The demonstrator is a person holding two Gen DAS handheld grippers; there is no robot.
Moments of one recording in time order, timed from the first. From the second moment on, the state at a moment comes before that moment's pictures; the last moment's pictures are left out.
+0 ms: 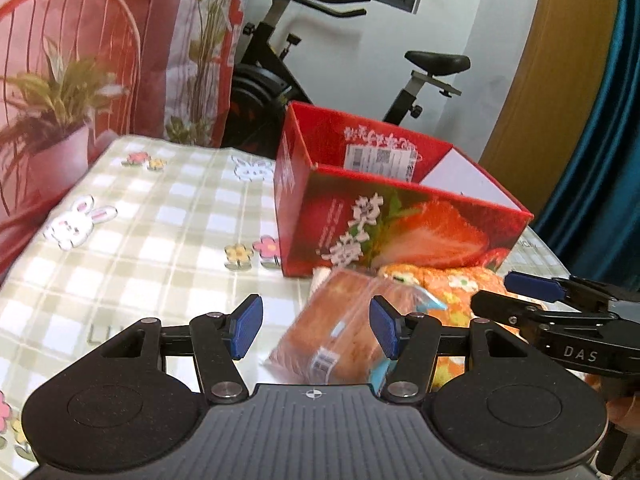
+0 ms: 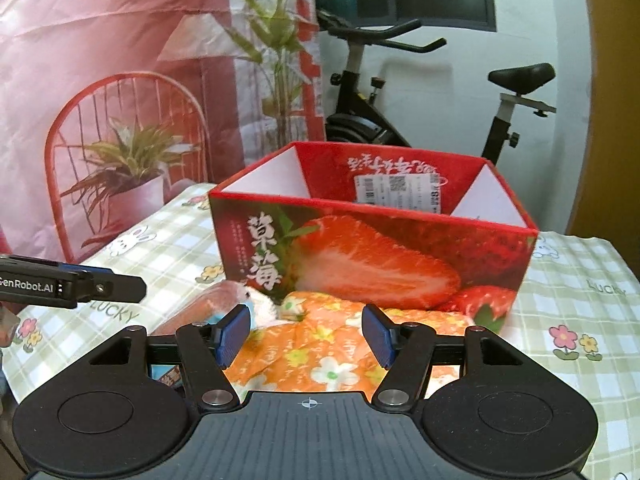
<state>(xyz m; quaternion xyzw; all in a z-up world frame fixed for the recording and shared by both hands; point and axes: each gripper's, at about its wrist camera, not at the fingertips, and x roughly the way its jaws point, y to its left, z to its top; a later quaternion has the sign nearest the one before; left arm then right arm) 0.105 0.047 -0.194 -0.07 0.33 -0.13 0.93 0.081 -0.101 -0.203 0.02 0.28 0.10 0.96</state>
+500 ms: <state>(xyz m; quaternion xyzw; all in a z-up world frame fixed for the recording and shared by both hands) 0.111 0.060 -0.219 -0.12 0.37 -0.14 0.91 0.144 -0.069 -0.208 0.02 0.31 0.16 0.94</state>
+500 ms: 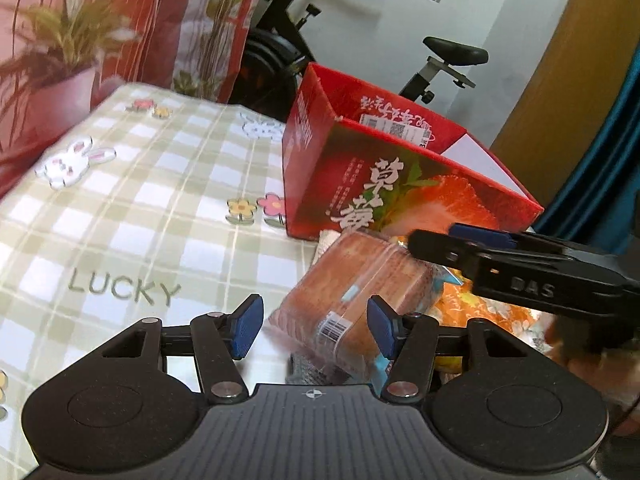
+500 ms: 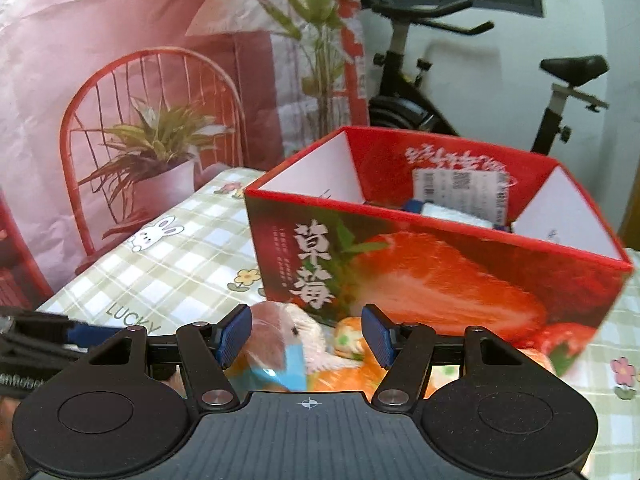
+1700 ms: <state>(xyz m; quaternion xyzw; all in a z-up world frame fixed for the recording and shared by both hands) 0.143 0.058 -0.254 -0.28 0.39 -0.20 0.85 0.104 -0.090 -0.232 0.09 0.34 0.19 0.92</state>
